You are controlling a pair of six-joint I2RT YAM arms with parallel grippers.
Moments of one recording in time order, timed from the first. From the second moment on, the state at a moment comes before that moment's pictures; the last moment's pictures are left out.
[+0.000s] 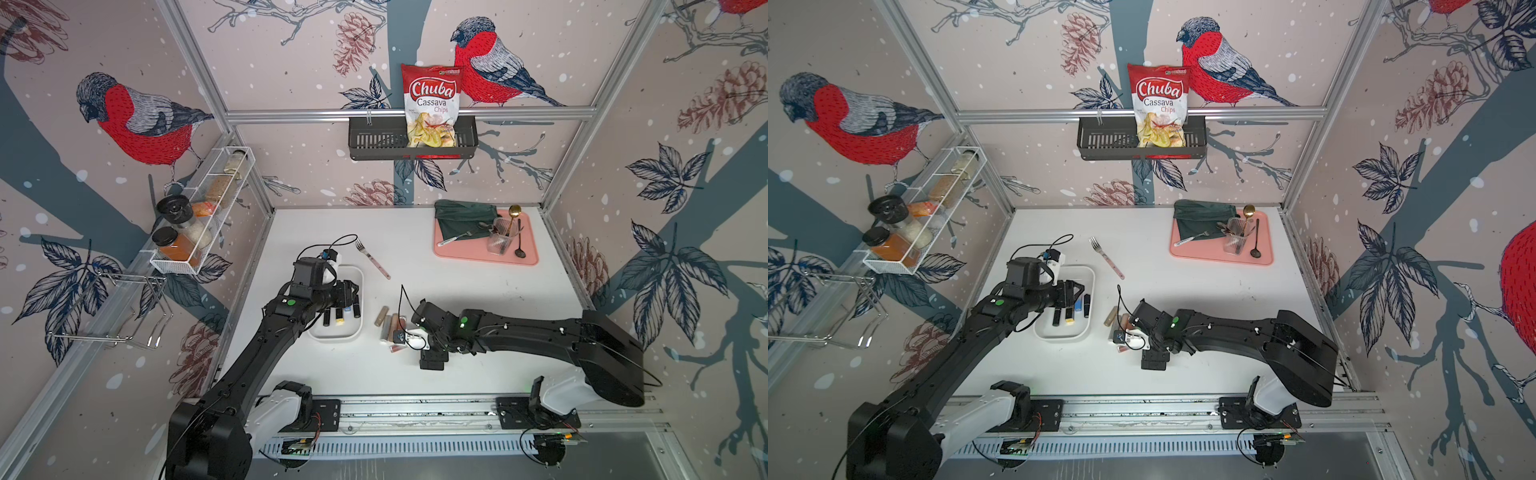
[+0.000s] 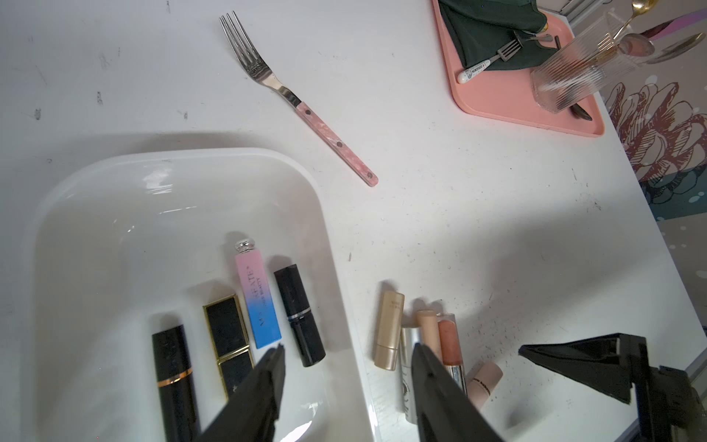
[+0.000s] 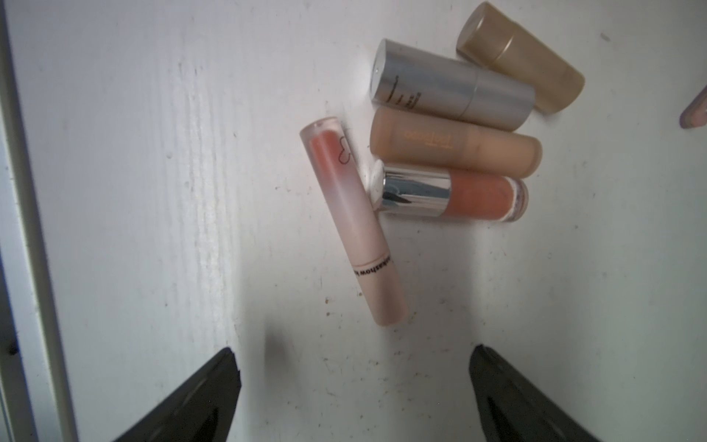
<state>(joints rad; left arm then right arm) -0.23 1.04 0.73 -0.47 0.30 -0.23 1.14 1.53 0.86 -0.49 0.04 -0.53</state>
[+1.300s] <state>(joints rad) -0.21 1.04 0.71 -0.44 0.32 -0.21 1.14 1.73 0.97 -0.50 -0.06 -0.58</state>
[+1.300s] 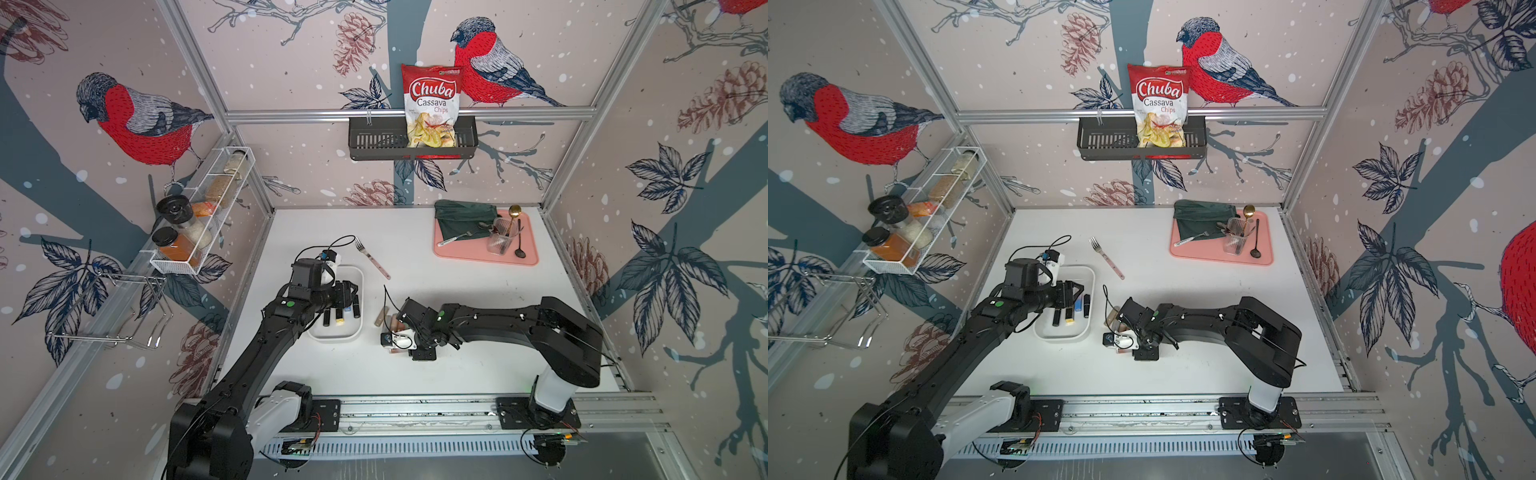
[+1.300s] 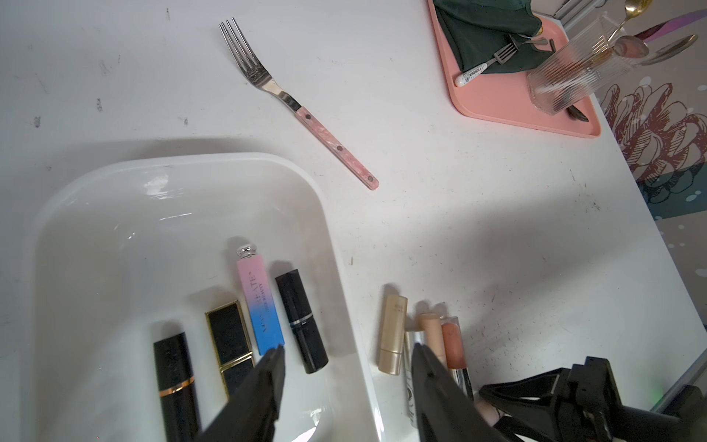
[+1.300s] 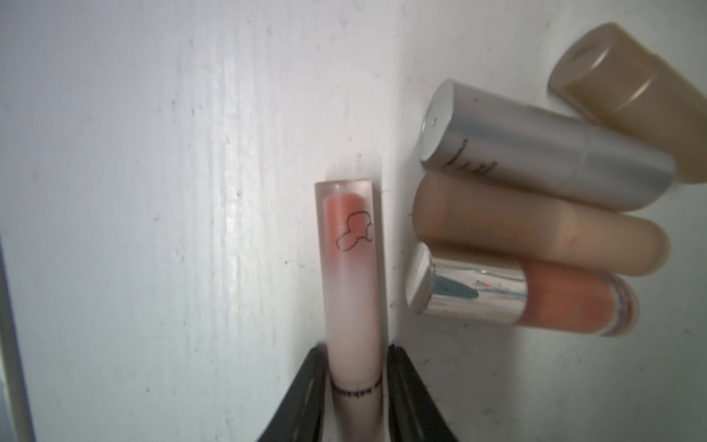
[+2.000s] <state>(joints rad) -0.20 1.03 0.71 -0.43 0.33 -0.23 1.07 1.46 0.84 -0.37 -0.16 -0.53</state>
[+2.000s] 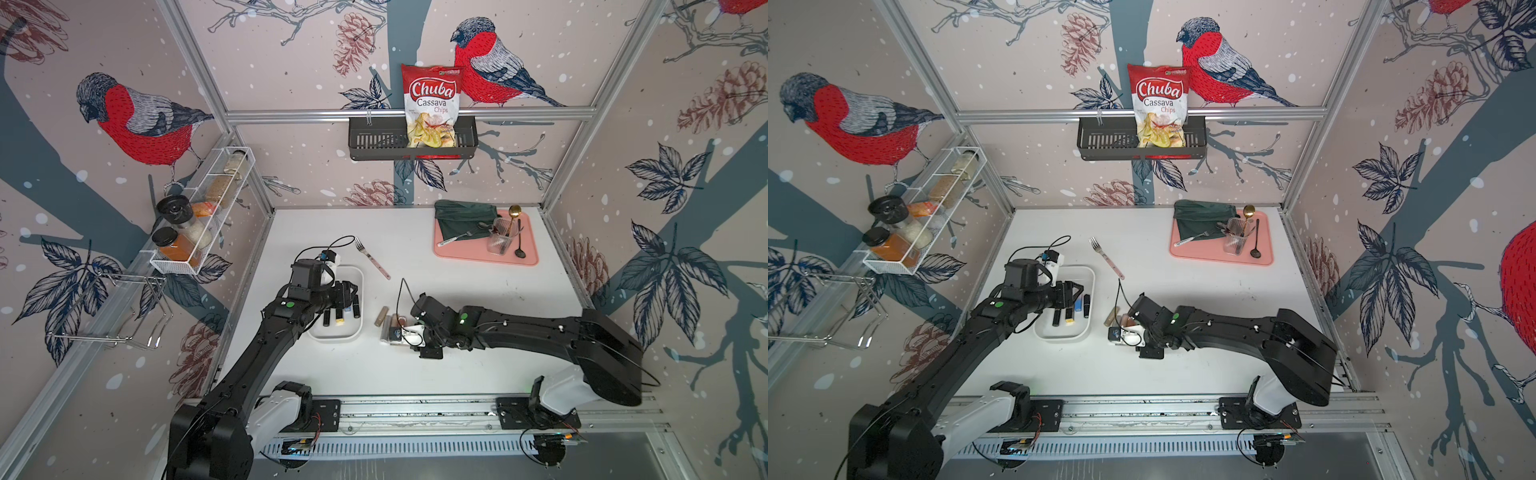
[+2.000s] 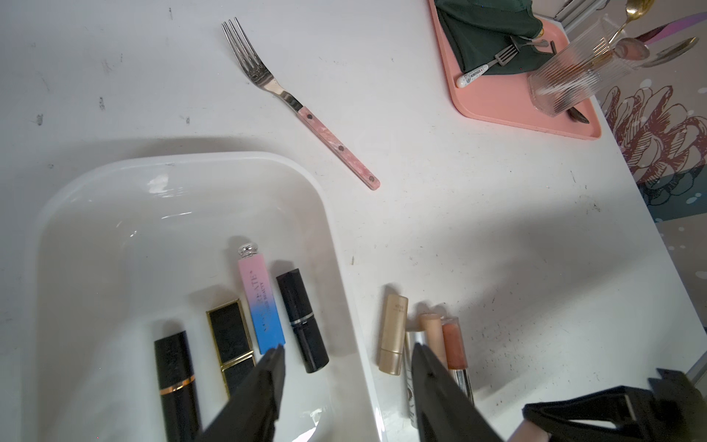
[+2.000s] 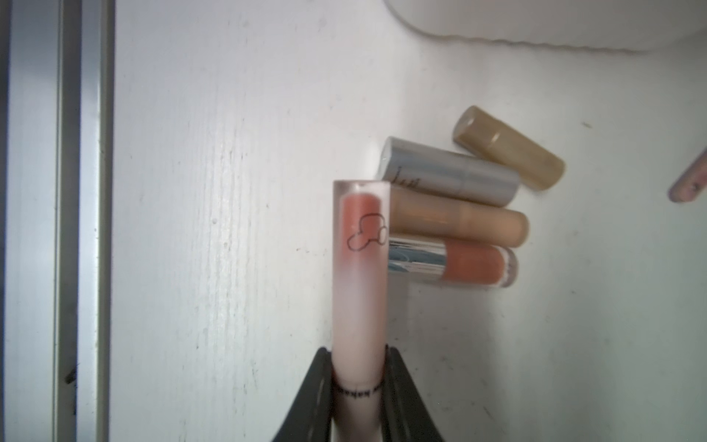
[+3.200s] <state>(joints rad) -0.44 0.92 0.58 0.44 0.80 -0.75 0.74 1.25 0.53 0.99 -0.83 0.76</state>
